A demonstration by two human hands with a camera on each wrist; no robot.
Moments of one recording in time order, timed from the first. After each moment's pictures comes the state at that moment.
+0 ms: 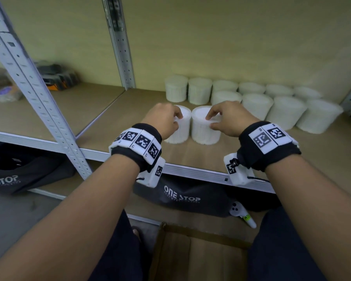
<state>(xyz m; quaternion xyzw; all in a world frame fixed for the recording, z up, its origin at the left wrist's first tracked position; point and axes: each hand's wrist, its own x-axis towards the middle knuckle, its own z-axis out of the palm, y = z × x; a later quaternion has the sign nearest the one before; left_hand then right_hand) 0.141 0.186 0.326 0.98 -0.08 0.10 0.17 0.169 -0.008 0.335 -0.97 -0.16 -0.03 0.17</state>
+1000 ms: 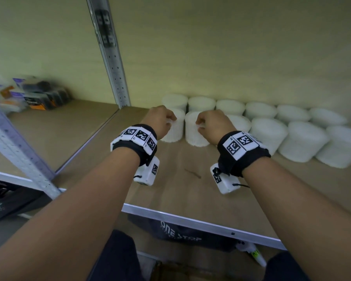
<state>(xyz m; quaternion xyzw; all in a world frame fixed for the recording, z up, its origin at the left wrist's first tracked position) 0.283 0.213 0.321 0.98 -0.05 0.08 0.19 0.295 0.029 0.318 -0.97 -0.17 -0.06 0.19</state>
